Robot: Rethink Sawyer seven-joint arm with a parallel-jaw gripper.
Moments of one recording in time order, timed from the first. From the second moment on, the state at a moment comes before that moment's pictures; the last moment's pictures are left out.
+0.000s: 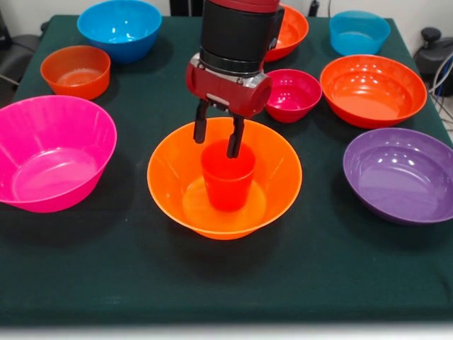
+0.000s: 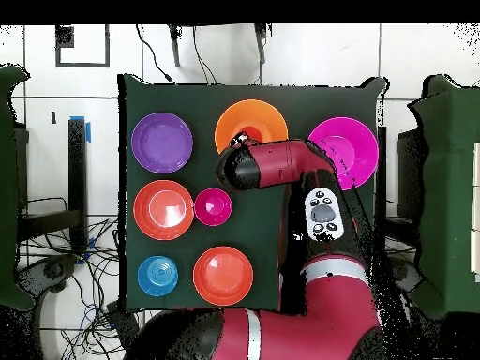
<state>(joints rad) -0.29 -0.48 0.12 1.37 -0.47 0.41 2.55</state>
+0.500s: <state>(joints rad) -0.32 -0.64 0.14 1.48 -0.45 0.41 2.55</state>
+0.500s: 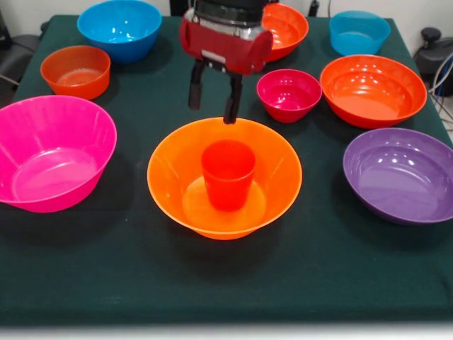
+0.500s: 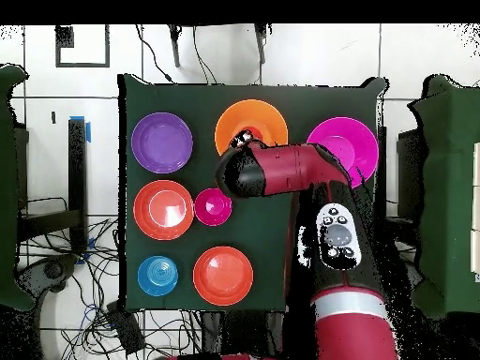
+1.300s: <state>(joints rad) -0.37 -0.85 0.15 1.74 -0.43 0.39 2.55</state>
